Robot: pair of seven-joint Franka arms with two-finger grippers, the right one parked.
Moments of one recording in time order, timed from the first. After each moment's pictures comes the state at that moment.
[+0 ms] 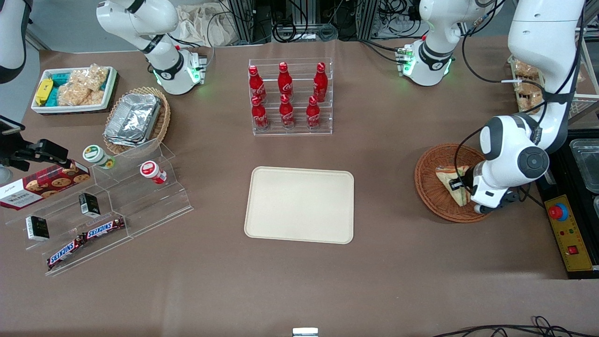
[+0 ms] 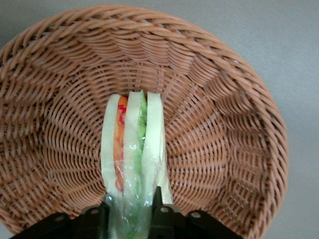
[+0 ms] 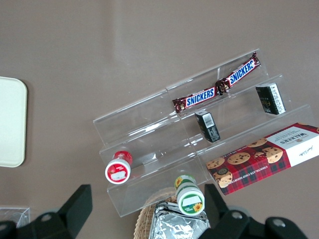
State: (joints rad) arm 0.04 0.33 -0.05 -2.09 0.01 2.24 -0.39
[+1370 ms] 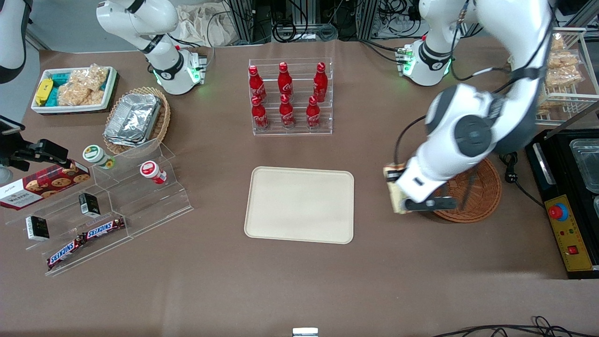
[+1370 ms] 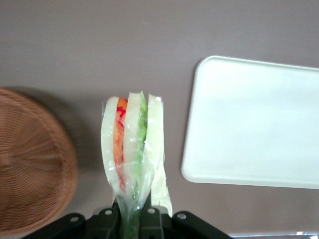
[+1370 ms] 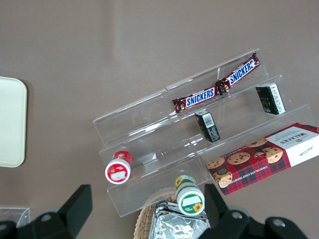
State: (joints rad) arm -0.14 0.37 -0.32 -1.65 0.02 1.98 -0.47
